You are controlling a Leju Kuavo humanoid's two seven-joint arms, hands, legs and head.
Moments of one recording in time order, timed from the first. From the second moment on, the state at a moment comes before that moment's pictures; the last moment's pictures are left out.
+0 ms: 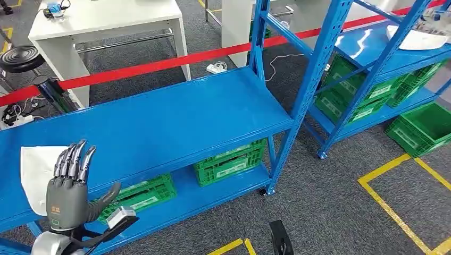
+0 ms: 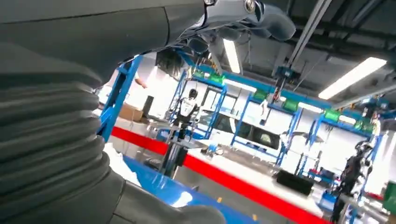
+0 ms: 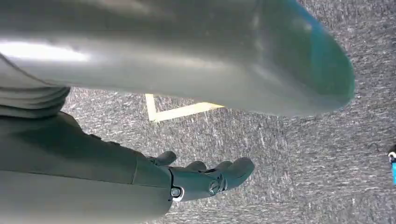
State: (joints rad) left arm -0.30 0.01 -0.30 -1.18 -1.18 0.60 -0.44; right arm -0.07 0.22 -0.93 -0.19 0.79 0.05 -0.22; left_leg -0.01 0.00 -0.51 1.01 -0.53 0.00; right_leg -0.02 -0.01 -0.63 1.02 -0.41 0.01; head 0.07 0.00
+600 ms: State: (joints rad) left arm -0.48 0.00 -0.30 -0.81 -1.08 0.61 -0.52; right arm -0.07 0.22 -0.94 -0.19 0.78 0.05 -0.23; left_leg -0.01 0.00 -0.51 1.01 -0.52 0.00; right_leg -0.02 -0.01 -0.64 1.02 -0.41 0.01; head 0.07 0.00
